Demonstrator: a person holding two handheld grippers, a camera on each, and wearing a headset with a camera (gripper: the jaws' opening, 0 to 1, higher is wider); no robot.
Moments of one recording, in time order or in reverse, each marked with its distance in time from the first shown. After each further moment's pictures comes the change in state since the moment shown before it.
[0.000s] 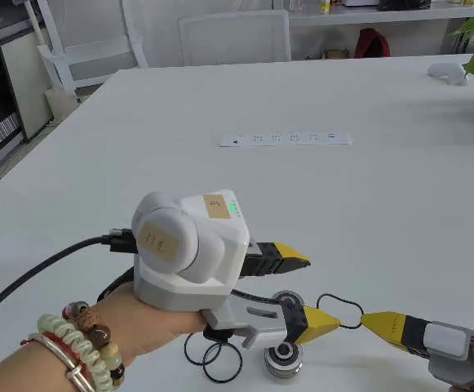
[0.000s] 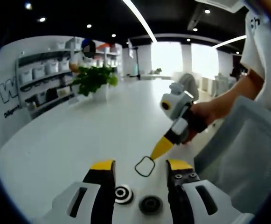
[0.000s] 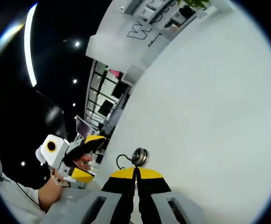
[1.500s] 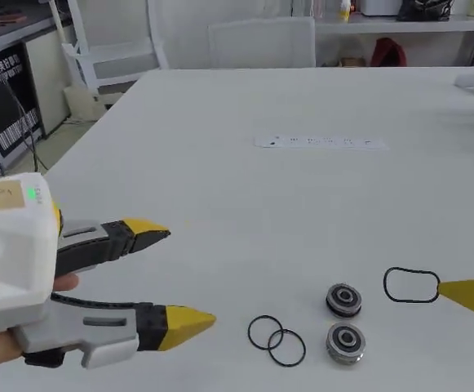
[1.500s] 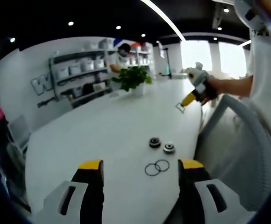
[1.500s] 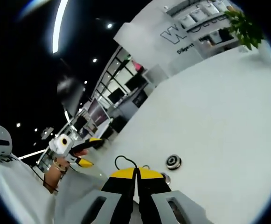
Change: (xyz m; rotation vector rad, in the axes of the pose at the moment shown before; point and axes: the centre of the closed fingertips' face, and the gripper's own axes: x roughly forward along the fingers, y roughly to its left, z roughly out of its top) left arm -0.208 0.020 -0.050 -0.064 0.030 0.314; right arm -0.017 0.111 0.001 -0.347 0.063 0.010
